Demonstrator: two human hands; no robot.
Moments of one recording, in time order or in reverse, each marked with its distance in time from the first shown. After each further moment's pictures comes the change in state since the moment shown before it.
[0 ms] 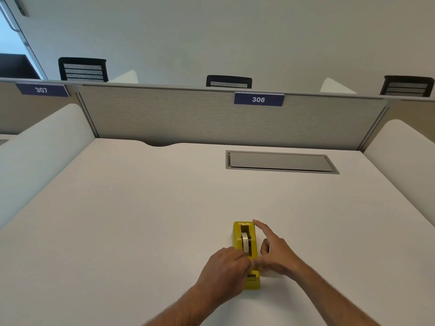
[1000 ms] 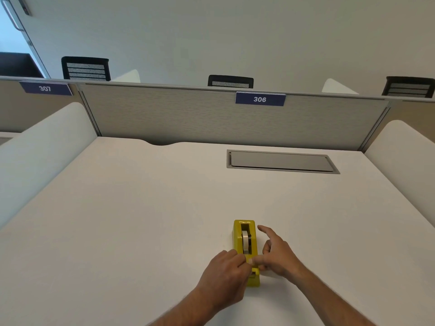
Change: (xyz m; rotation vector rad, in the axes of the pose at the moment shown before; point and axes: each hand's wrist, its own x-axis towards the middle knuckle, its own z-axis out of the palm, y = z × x) left_hand -0.014 0.006 0.012 0.117 -0.018 0.040; right_hand -0.010 -0.001 0.005 0.093 0.061 0.082
